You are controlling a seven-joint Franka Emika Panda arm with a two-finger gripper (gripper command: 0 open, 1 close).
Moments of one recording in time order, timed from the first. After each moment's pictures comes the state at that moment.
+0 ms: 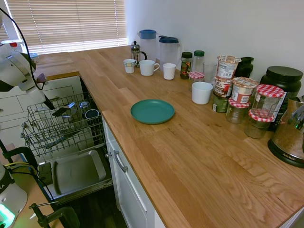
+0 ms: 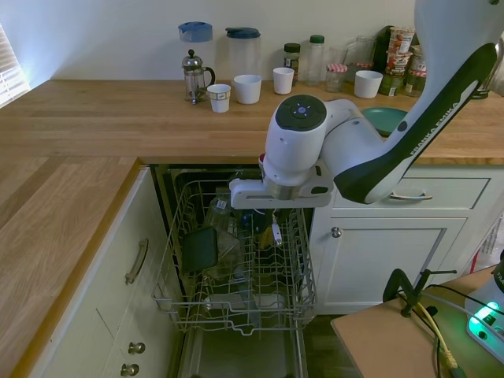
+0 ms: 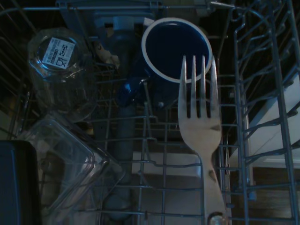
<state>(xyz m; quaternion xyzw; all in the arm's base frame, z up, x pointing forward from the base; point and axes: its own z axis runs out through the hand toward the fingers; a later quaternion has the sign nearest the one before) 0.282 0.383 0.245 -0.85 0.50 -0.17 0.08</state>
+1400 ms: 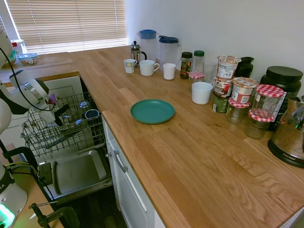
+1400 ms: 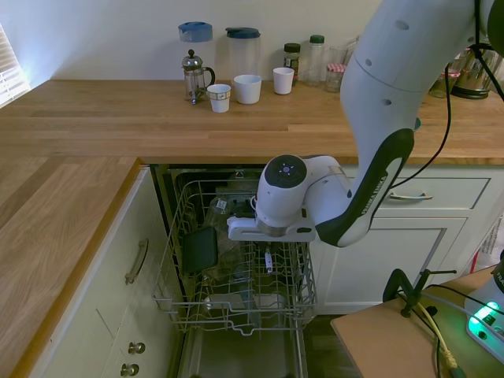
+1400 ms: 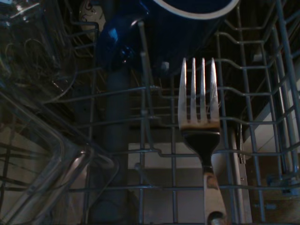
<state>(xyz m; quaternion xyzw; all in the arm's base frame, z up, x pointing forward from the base) 0.304 0.387 0.130 -0.83 0.52 -0.16 0.08</state>
